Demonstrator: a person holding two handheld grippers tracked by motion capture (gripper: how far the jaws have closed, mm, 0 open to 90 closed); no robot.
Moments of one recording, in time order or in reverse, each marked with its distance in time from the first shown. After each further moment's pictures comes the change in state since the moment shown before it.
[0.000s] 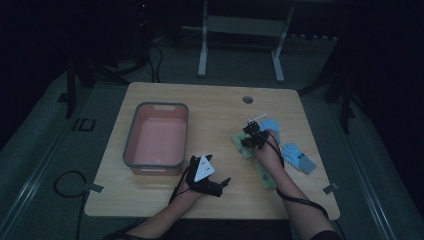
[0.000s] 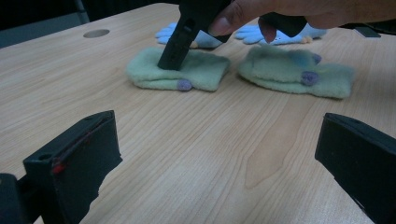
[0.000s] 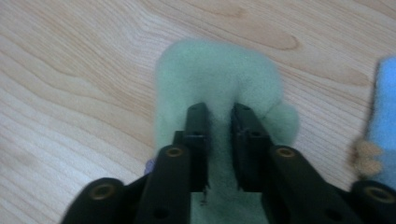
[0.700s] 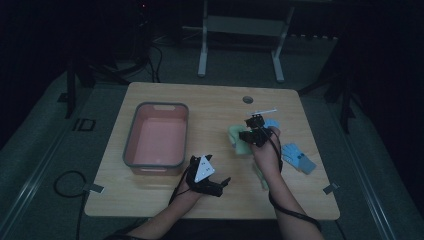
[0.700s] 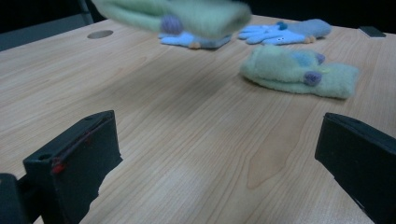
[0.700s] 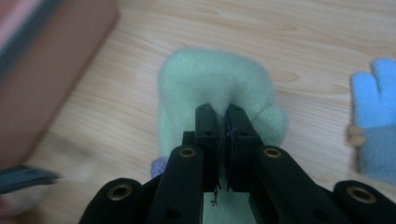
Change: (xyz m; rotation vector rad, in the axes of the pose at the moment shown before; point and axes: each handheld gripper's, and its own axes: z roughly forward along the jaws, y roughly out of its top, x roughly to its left) left arm -0.001 0.000 0.000 -0.004 0.016 0.007; right arm 0.039 0.013 -0.083 -0.152 0.036 0.206
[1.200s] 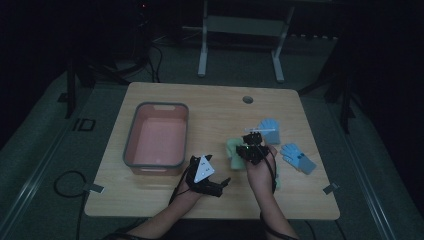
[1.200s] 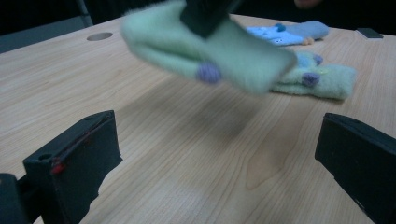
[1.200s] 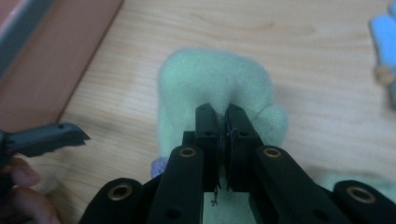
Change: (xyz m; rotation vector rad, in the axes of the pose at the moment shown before) left arm 0.000 0.000 -0.001 -0.006 -0.005 0.004; right arm 0.025 -0.046 -0.004 -0.021 -0.028 0.097
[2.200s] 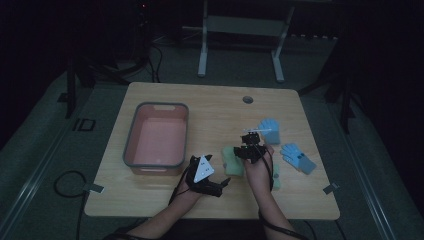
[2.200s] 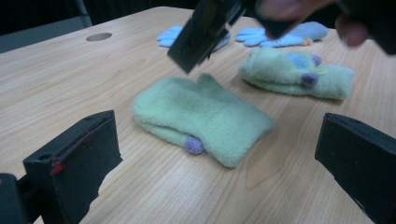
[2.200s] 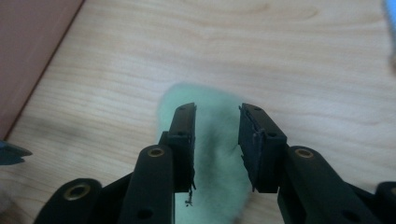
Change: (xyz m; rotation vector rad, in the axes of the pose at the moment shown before) left arm 0.001 0.000 0.000 -0.002 -0.005 -0.010; right arm -0.014 0.000 0.028 0.020 -0.018 0.008
